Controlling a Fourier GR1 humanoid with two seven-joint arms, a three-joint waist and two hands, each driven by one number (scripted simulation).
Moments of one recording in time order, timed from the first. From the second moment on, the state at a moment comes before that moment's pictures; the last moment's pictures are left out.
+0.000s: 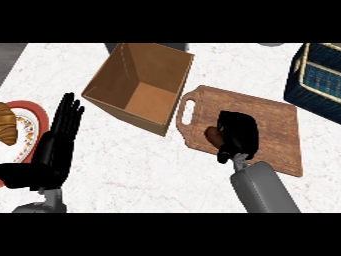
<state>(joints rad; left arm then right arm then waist) -0.02 0.09 -0.06 -1.69 0.06 0.14 0.02 -0.35 -0.01 0.26 -1.28 1.26 0.04 0.59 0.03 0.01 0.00</state>
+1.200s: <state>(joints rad) -0.03 0.07 -0.04 -1.65 0.04 0.15 0.01 -0.56 -0.06 0.03 -1.84 0.93 0.12 0.81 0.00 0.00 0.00</state>
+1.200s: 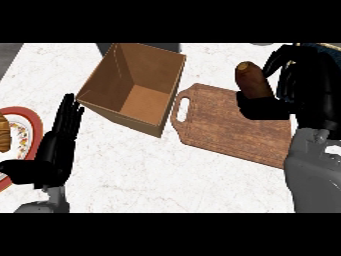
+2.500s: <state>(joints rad) -0.03 0.08 -0.01 -1.66 0.04 0.11 0.02 -0.50 -0.44 -0.33 -1.49 0.82 0.10 0.46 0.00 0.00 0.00</state>
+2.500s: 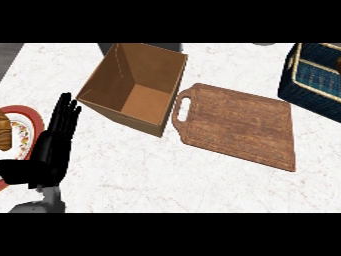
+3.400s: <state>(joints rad) 0.00 0.05 -0.03 -1.71 0.01 0.12 0.03 -0.55 -0.51 -0.37 -1.05 0.79 -0.08 0.20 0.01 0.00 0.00</state>
